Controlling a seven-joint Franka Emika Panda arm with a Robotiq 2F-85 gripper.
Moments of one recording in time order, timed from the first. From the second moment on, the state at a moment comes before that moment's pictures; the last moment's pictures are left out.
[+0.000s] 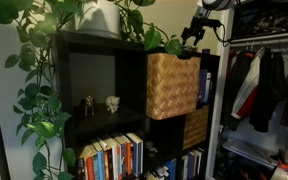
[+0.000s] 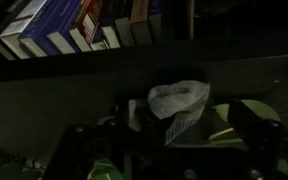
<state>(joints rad) -0.05 -0.17 -0.01 -1.80 -0.21 2.19 0.23</state>
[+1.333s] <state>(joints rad) -0.05 -0.13 -0.02 -1.89 -0.21 2.46 0.13</state>
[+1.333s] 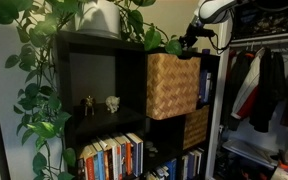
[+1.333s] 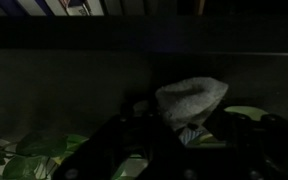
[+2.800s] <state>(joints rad) 0.01 -0.30 0.13 -1.95 -0.08 2.04 0.33</state>
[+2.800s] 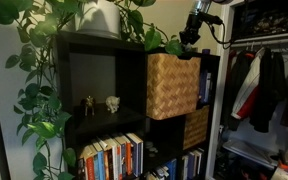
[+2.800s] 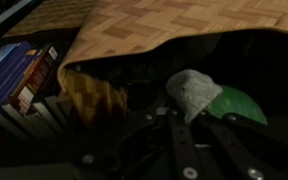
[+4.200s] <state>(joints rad) 0.01 -0.29 0.10 -2.03 -0.14 2.18 0.21</state>
